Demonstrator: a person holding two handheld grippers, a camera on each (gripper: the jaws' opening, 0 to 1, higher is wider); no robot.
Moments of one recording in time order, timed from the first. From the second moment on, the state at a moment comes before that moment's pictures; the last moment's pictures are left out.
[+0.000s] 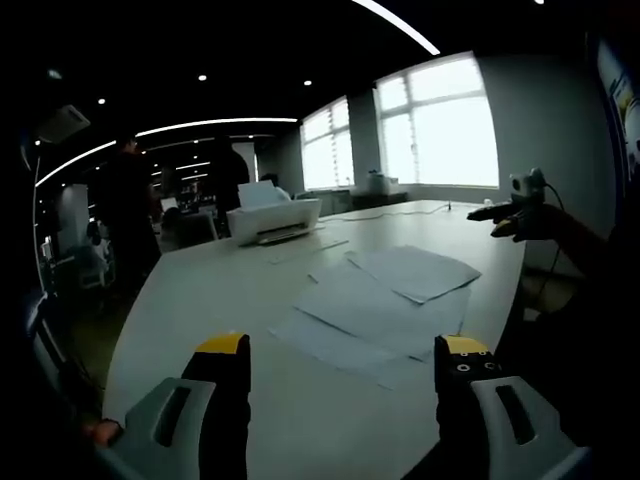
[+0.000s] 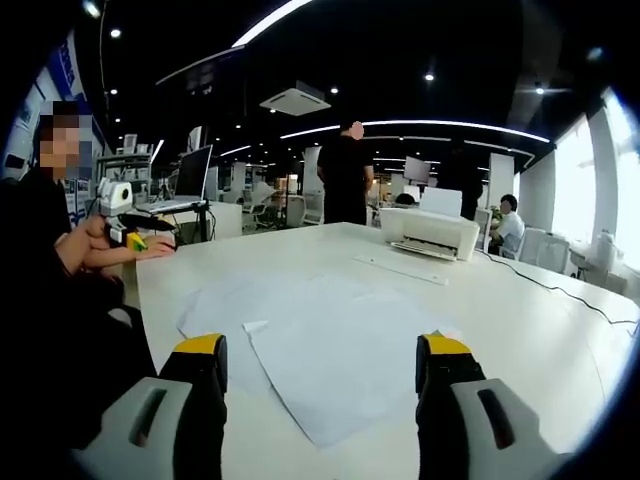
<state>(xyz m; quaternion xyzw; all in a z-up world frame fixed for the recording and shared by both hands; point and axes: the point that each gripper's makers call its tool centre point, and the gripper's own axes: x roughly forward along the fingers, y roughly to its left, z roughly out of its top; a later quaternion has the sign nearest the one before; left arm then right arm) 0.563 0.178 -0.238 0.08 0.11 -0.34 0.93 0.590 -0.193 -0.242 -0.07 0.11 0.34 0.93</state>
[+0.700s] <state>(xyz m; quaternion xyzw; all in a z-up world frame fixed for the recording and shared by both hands) 0.563 0.178 -0.240 0.08 0.11 -0.34 0.93 0.599 -0.195 -0.243 -0.07 0.12 0.34 0.93</state>
